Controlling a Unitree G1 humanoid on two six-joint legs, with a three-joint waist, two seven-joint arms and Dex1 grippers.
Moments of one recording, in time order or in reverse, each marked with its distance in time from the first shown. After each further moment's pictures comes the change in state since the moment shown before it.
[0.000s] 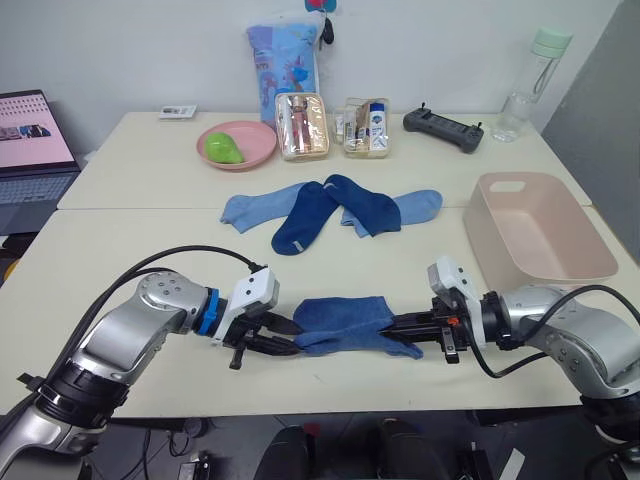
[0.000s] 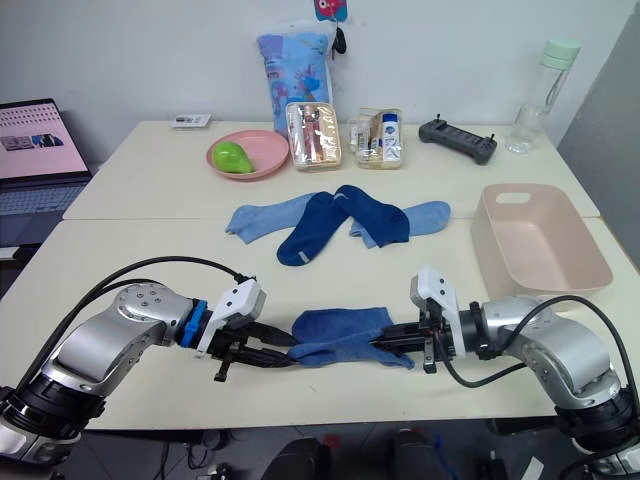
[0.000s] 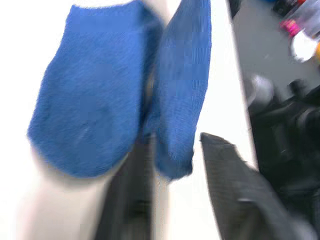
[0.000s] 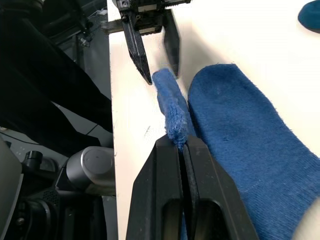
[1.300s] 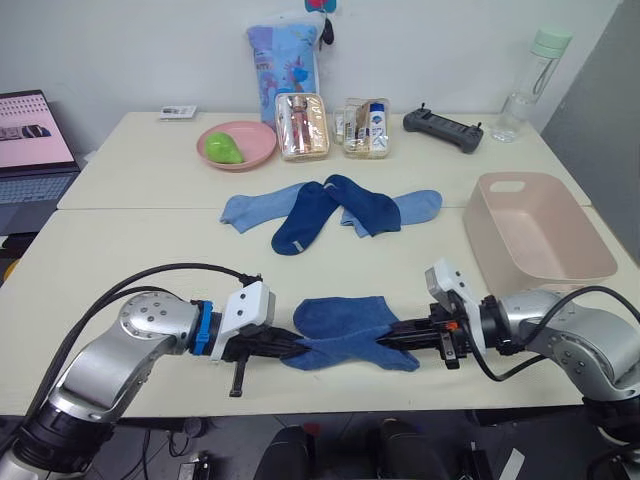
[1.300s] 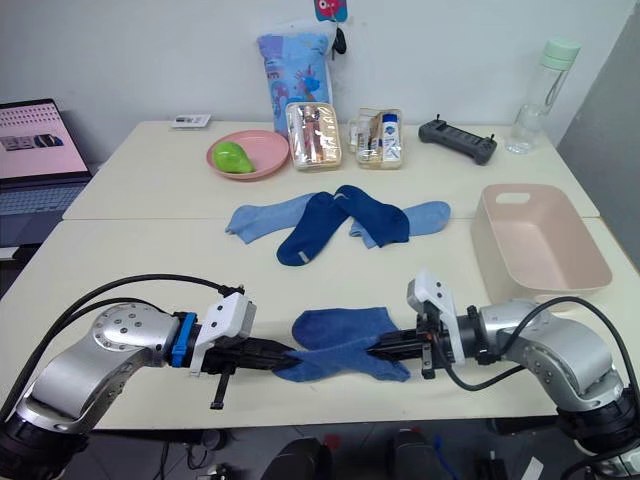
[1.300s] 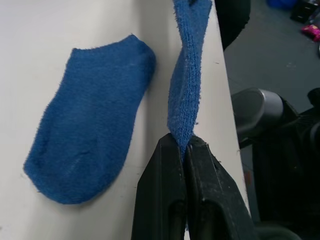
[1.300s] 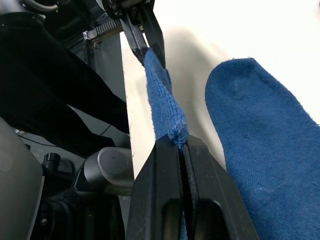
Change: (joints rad) left arm 0.156 -0.014 0.127 -0.219 -0.075 0.033 0.090; right arm -0.005 -0.015 0.004 -0.019 0.071 0.063 -0.031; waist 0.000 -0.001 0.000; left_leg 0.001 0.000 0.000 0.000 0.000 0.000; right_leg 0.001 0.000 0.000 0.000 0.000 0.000
